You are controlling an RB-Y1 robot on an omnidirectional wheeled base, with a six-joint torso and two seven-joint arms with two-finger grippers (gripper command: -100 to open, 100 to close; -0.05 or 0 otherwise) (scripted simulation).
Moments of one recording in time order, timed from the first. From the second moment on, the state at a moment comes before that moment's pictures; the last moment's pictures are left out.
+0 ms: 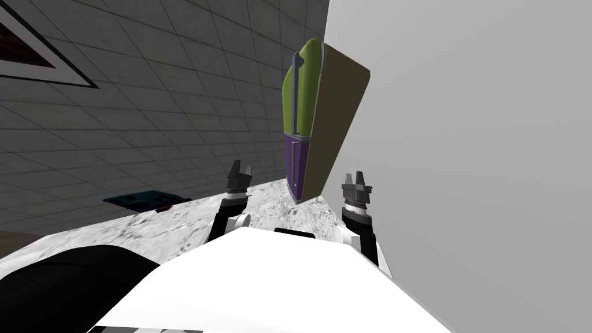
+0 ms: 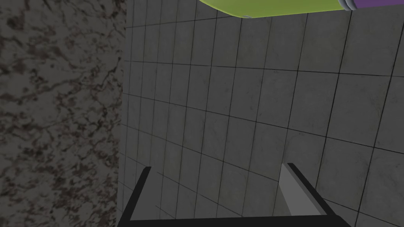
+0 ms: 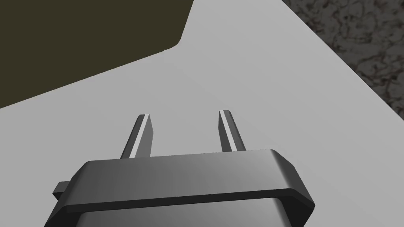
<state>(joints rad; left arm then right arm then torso) 0.54 -0.01 0.05 -2.35 -0.03 -0.41 0.04 0.51 0.03 0.05 -2.31 0.07 -0.46 -0.12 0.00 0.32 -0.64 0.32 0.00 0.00</state>
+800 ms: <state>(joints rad) 0.54 -0.01 0.05 -2.35 -0.03 -0.41 0.04 0.51 -0.05 0.03 -2.29 0.11 -0.45 -0.12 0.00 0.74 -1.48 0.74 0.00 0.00</state>
